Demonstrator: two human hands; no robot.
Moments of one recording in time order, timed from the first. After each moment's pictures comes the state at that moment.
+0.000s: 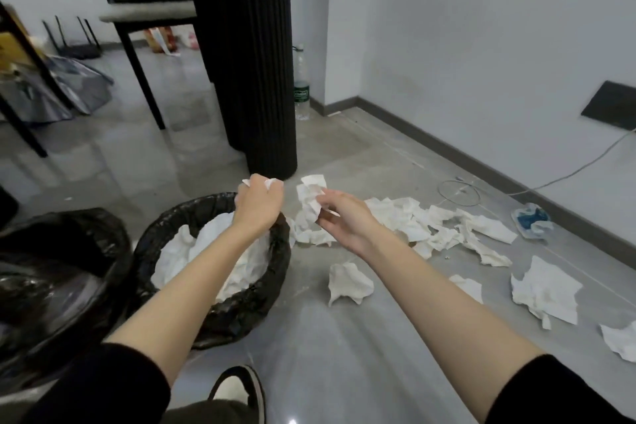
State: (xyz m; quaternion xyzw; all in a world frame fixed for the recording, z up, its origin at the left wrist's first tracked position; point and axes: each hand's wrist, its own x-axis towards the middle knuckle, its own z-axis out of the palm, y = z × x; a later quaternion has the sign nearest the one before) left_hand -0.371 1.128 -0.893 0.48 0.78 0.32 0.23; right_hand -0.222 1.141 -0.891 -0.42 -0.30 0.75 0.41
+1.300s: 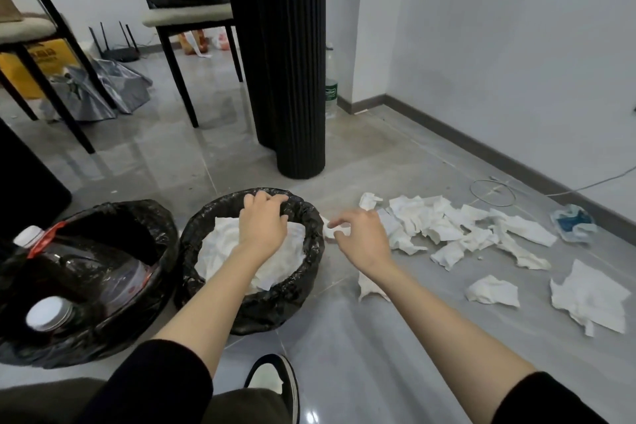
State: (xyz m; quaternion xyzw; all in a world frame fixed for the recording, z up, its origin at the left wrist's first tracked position) left_hand -0.421 1.094 -0.929 0.59 0.78 0.18 0.04; right_hand -0.243 1.120 -0.944 -0.55 -0.78 0.22 0.22
